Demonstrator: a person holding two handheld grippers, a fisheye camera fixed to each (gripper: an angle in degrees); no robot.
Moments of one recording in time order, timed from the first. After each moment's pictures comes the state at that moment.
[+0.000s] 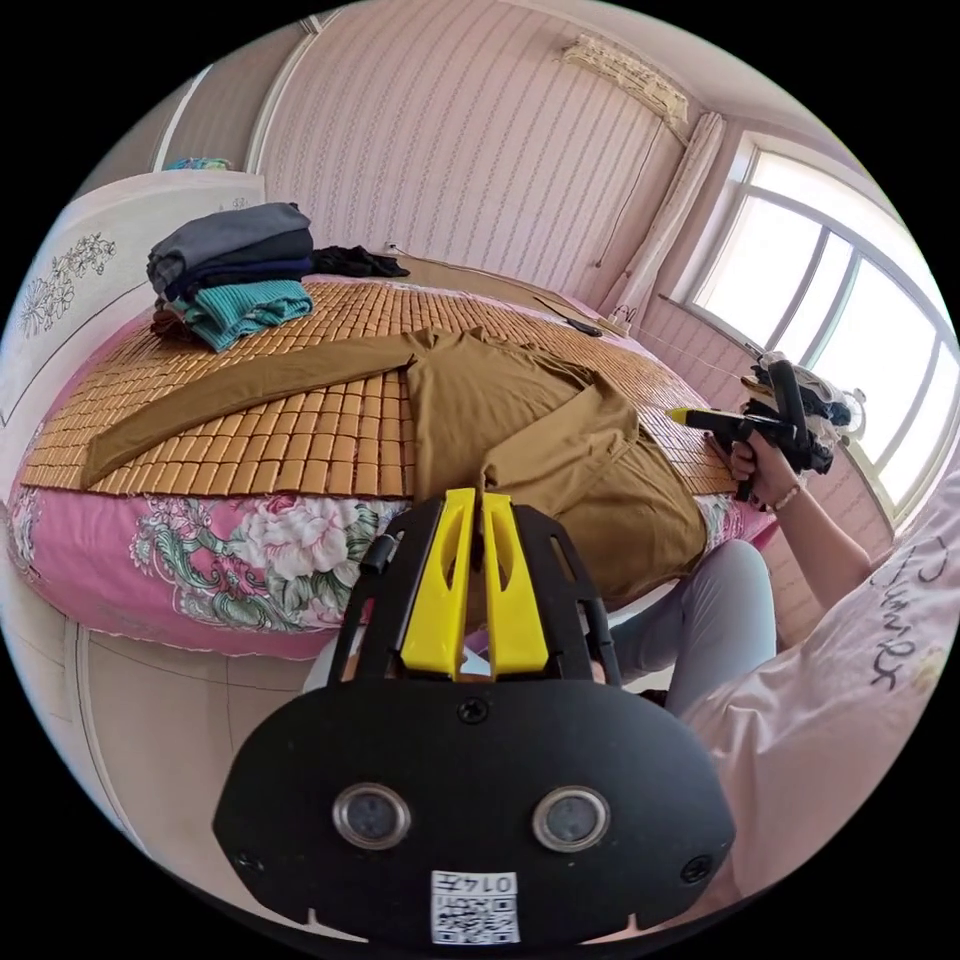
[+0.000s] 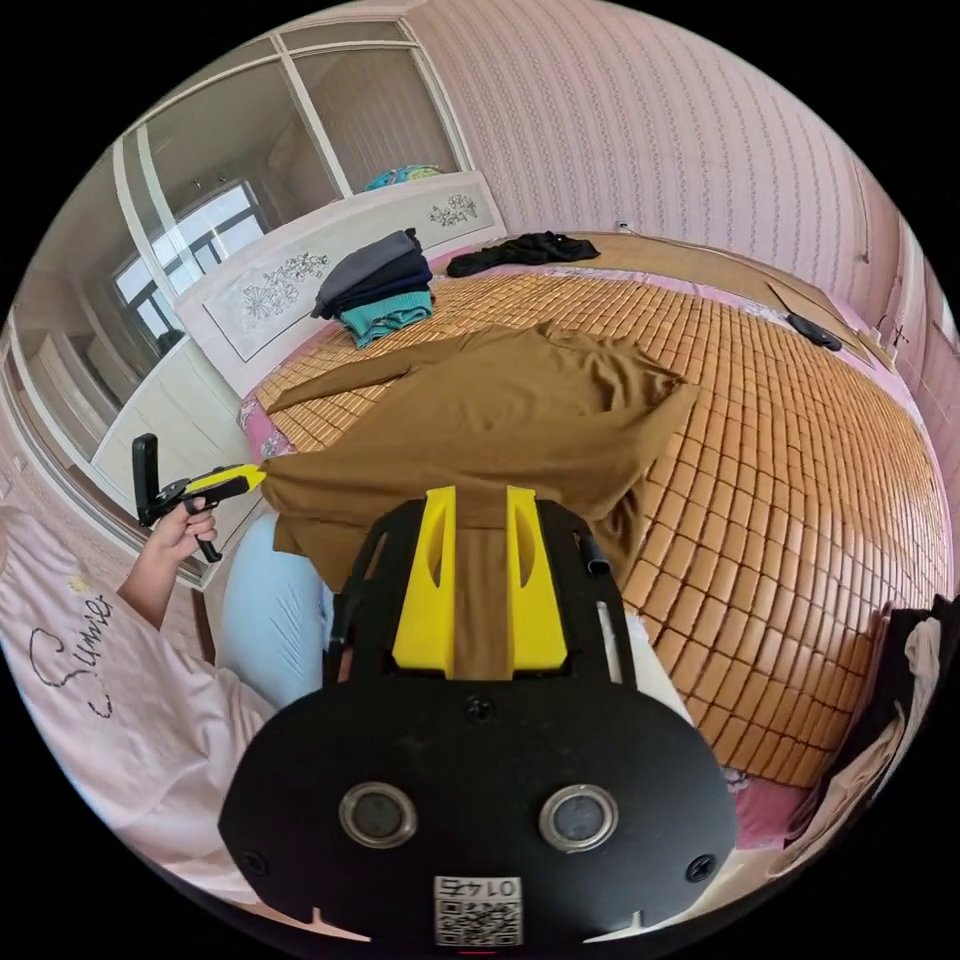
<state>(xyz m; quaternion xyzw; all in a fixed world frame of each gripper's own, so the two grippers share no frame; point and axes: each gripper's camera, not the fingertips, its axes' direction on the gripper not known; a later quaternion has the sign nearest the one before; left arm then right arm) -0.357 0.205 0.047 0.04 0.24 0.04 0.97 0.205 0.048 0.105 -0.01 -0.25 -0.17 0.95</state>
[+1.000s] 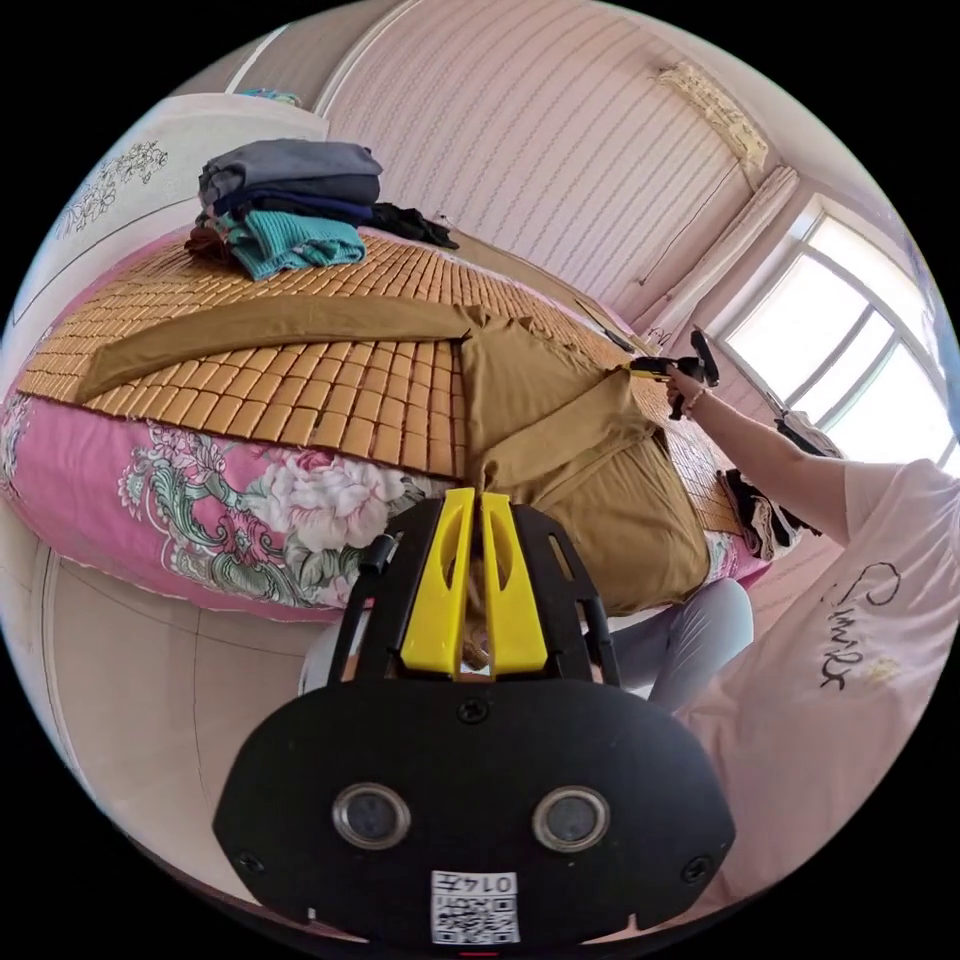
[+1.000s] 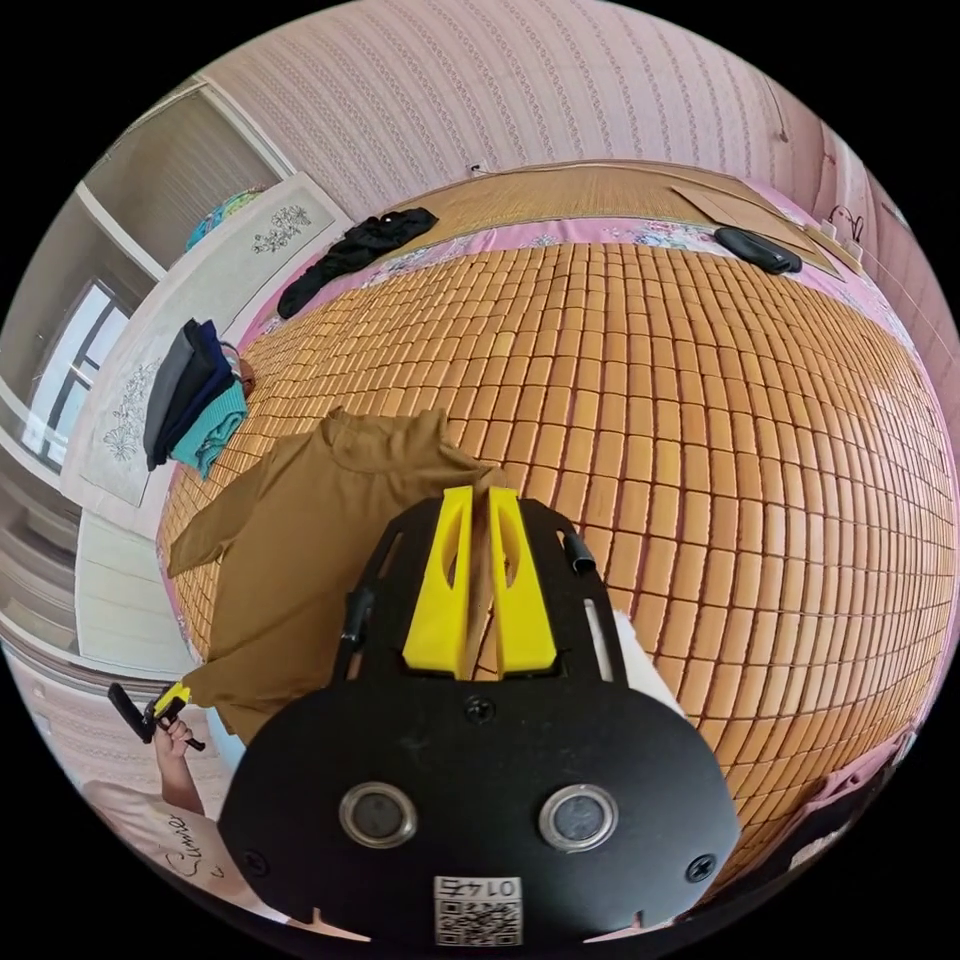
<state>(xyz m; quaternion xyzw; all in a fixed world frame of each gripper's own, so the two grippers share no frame) -0.425 0.205 0.081 -0.02 0.26 -0.04 0.97 0.231 -0.191 0.302 -0.11 -0.19 -0.03 0.97</state>
